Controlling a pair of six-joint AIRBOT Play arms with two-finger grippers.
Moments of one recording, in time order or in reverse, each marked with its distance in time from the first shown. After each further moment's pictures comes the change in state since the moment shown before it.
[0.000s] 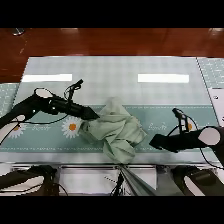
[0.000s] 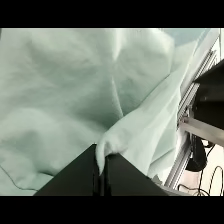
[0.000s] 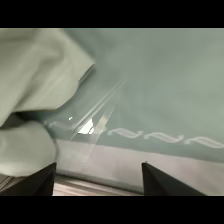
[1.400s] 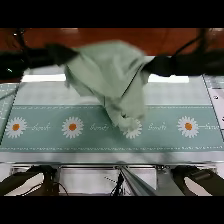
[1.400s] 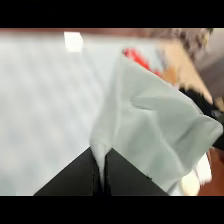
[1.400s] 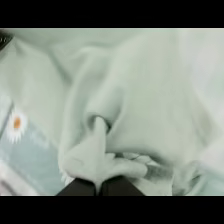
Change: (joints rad) left arm 0.220 0.196 0.488 -0.284 0.087 -0.128; right arm -0.042 -0.388 1.081 0.200 -0.027 -0.259
